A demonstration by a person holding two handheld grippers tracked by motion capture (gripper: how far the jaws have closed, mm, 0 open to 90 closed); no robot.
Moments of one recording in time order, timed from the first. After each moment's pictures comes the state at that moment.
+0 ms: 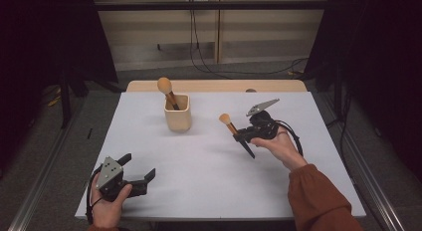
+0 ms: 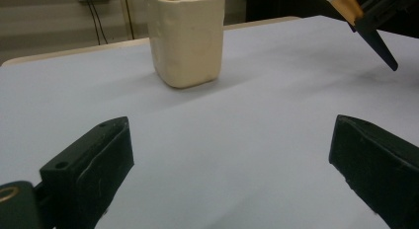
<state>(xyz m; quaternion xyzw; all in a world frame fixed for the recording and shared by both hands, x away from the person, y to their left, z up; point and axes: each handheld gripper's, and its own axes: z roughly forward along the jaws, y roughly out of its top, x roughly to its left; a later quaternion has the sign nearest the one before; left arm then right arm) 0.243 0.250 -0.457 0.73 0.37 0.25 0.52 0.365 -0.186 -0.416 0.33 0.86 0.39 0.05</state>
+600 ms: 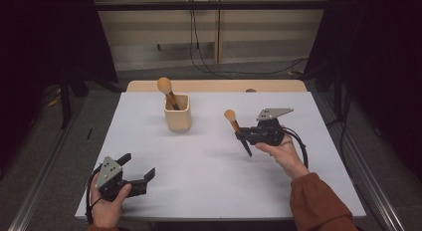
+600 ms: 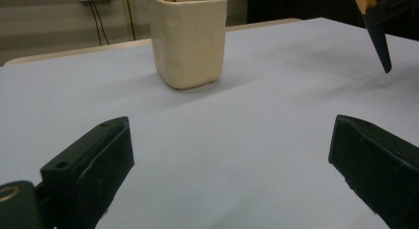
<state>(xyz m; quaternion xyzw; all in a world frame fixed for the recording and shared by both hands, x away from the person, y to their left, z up) 0.243 0.251 -0.456 0.73 0.38 0.25 0.52 0.346 -0.200 -0.424 0.32 0.81 0.48 0.11</state>
